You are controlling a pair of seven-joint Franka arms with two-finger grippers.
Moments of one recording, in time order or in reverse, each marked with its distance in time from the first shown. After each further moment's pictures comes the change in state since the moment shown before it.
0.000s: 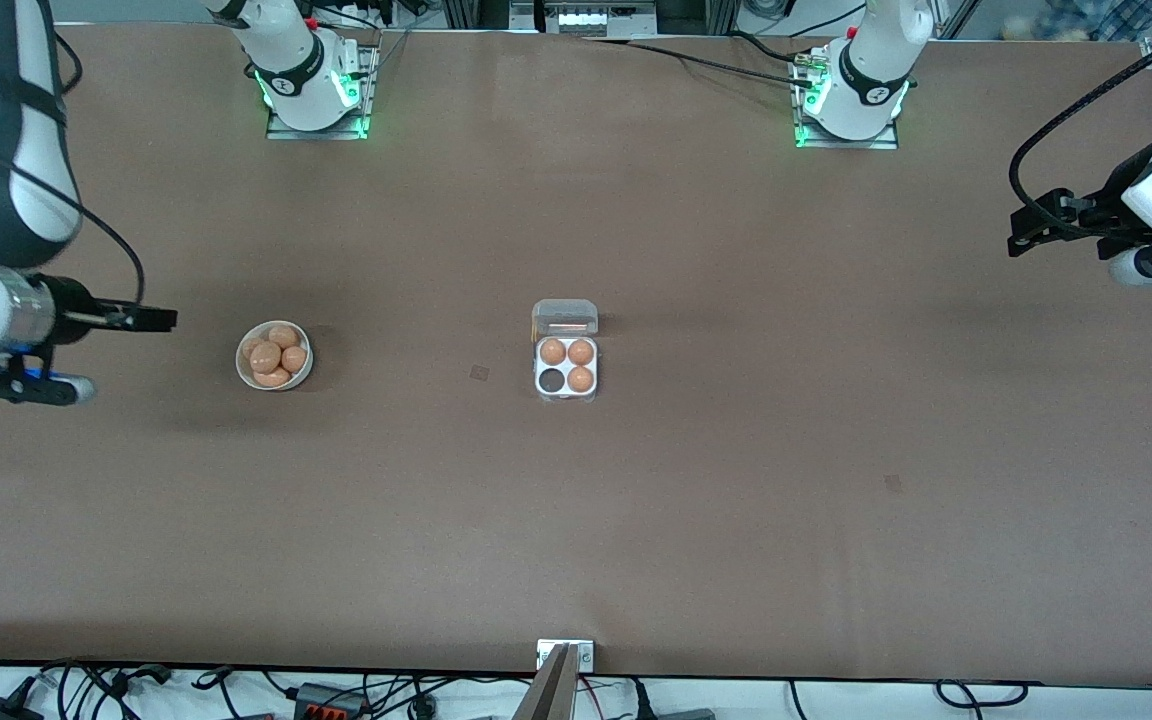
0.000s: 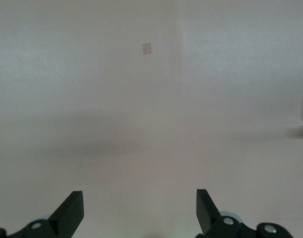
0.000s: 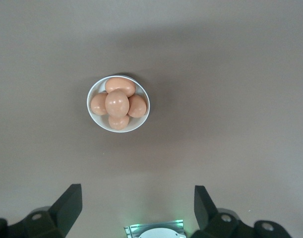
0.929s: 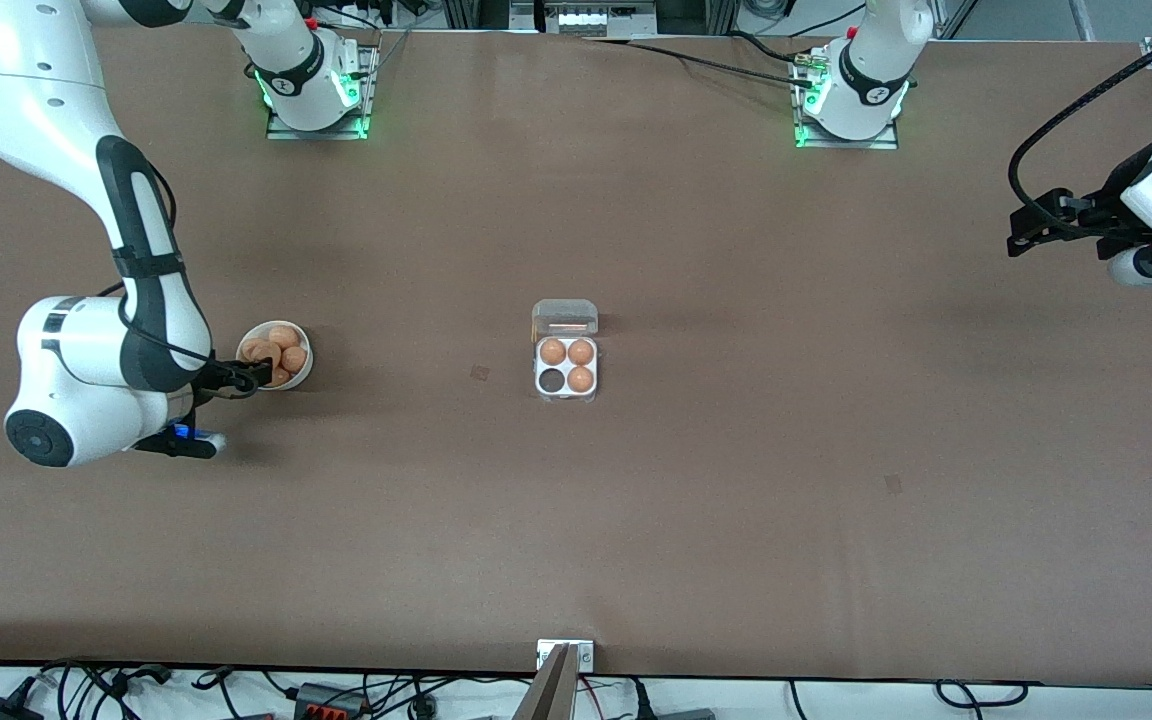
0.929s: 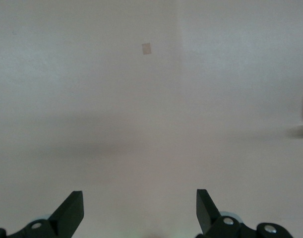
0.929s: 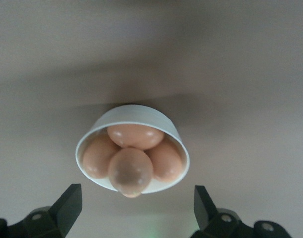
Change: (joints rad) left arm -0.001 0.000 -0.001 0.000 0.000 0.000 0.000; right arm 0.018 0.302 0.009 0.022 0.081 0.136 -0.003
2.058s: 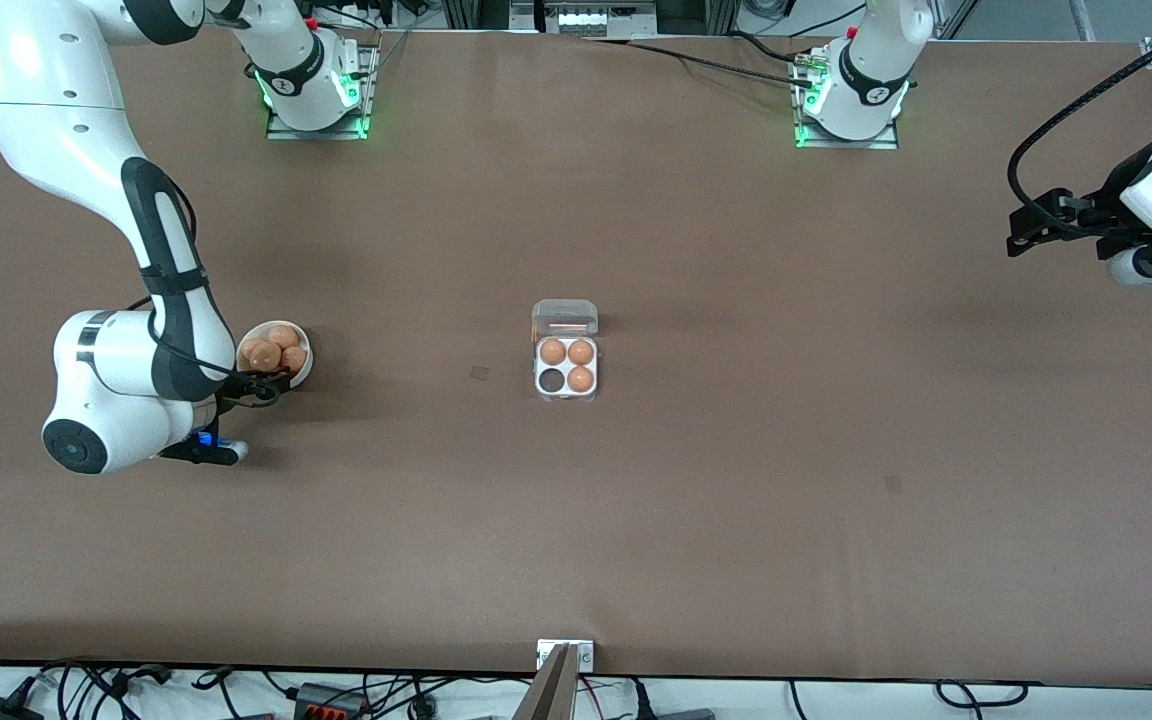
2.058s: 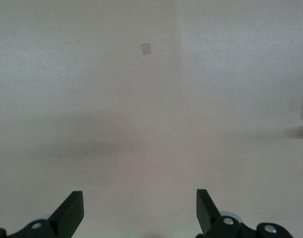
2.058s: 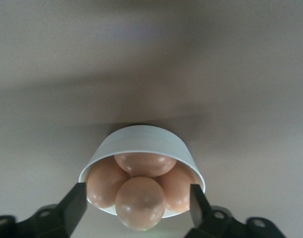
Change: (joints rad) left arm 0.000 0.000 0.000 0.000 0.000 0.000 0.000; right arm 0.011 0.041 -0.002 0.006 0.005 0.043 0.000
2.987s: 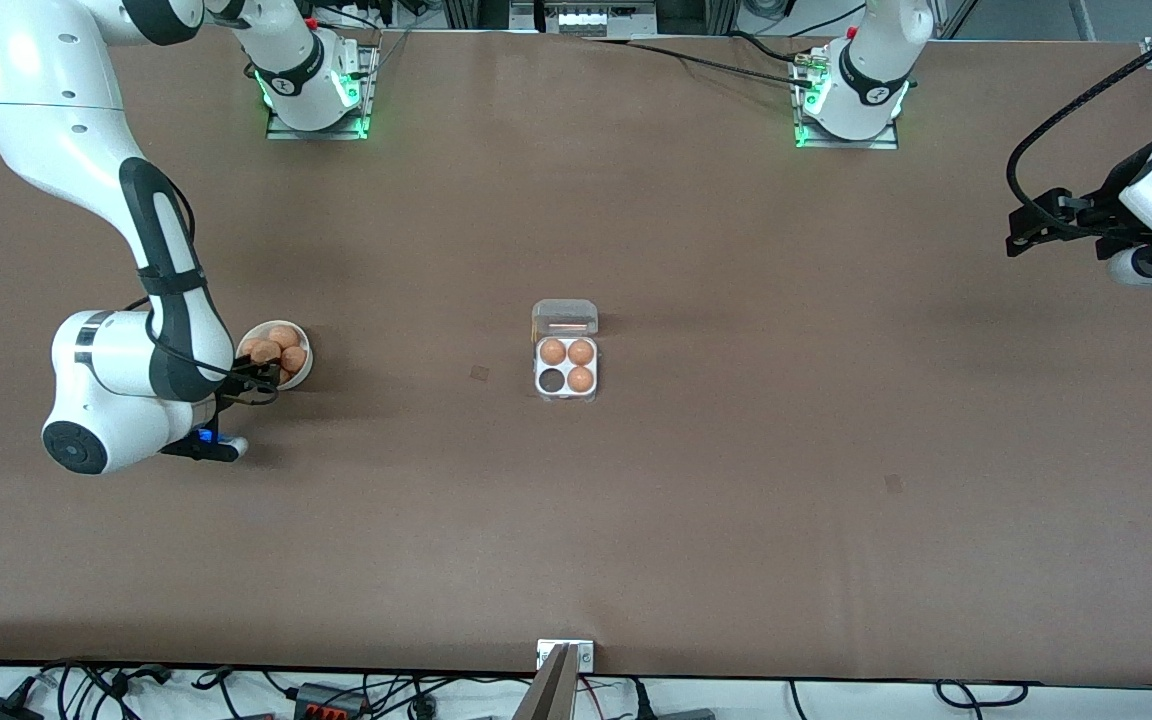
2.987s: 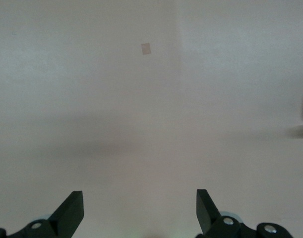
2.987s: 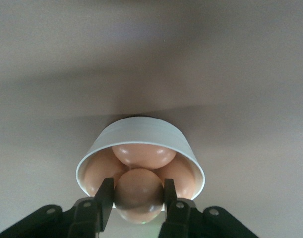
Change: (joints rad) left arm -0.001 0.000 -0.001 0.000 0.000 0.000 0.000; right arm -0.002 0.001 0.000 0.001 0.003 -0.028 0.000
